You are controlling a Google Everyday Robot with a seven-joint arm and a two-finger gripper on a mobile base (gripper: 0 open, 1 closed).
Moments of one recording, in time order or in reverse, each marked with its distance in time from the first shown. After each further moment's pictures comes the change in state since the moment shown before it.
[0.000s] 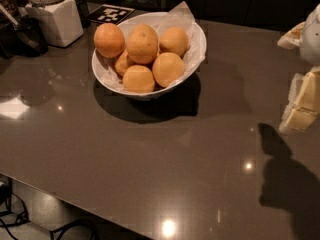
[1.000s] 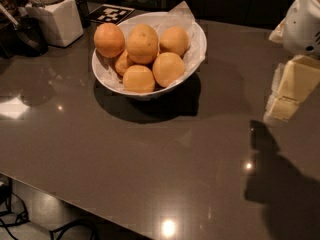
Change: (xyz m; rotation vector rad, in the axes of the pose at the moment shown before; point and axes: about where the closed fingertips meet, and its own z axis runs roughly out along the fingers) arm -0.018 -0.006 -0.003 -0.005 0.055 0.045
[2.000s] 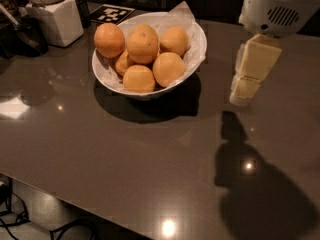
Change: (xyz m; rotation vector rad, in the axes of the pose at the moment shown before) arm -0.060 -0.015 -0.004 0.027 0.002 -0.050
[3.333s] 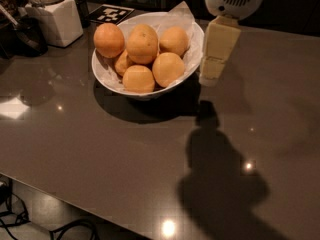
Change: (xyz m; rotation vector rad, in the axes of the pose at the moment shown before) arm -0.056 -0.025 0.003 0.033 0.027 -0.029
